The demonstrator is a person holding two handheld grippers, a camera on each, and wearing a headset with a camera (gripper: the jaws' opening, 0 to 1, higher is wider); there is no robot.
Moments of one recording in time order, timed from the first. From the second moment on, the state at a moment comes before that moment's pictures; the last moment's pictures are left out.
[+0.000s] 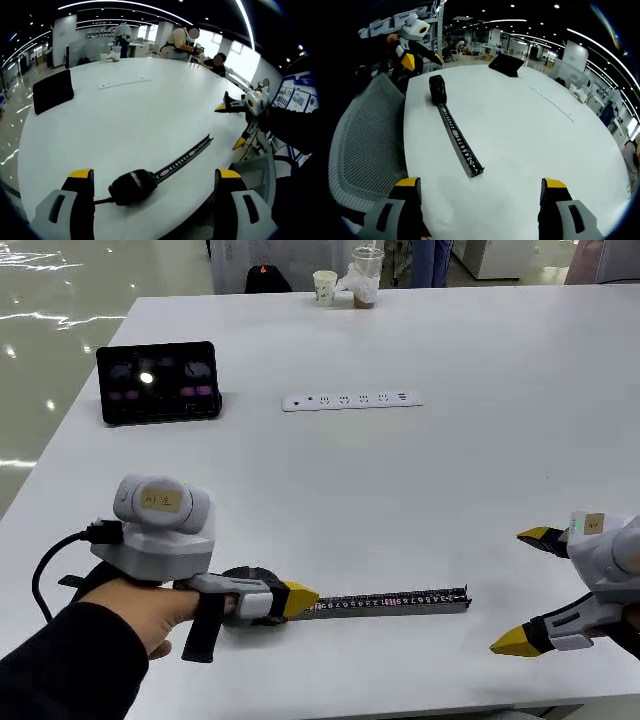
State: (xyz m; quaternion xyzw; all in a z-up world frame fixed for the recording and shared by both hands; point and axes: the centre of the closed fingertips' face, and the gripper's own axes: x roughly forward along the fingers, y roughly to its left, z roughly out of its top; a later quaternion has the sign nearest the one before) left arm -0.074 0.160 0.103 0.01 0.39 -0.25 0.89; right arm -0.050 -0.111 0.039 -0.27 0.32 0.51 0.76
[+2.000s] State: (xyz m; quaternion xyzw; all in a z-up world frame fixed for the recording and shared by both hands) left arm -0.042 0.179 0.026 -0.02 0.30 -0.07 0.95; right arm -0.030 -0.075 0.008 -0.35 0.35 0.60 0.62
